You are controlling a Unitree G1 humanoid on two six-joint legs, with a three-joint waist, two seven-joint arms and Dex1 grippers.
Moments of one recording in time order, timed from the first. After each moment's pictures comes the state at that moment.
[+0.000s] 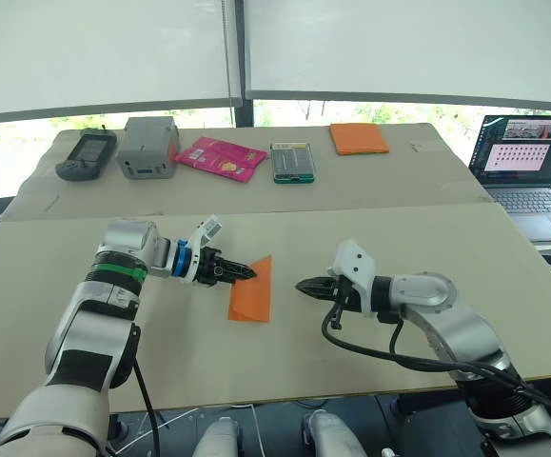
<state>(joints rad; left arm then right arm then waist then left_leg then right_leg) -1.02 0.53 -0.20 0.76 -0.47 1.32 -1.11 -0.41 -0.57 0.22 -0.34 0.21 0.56 0.86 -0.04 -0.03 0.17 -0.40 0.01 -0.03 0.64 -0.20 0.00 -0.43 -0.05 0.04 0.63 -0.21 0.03</state>
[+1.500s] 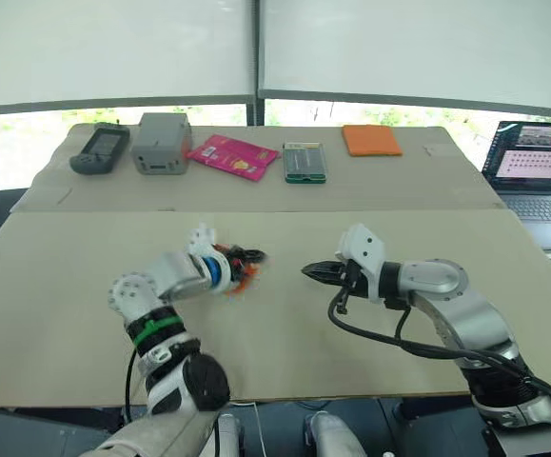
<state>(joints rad) -0.76 0.04 0.79 0.23 -1.29 1.61 0.70 -0.46 -0.57 0.19 -0.32 0.22 0.57 0.86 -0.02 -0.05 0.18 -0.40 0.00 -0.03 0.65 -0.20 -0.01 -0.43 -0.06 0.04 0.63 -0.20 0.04</state>
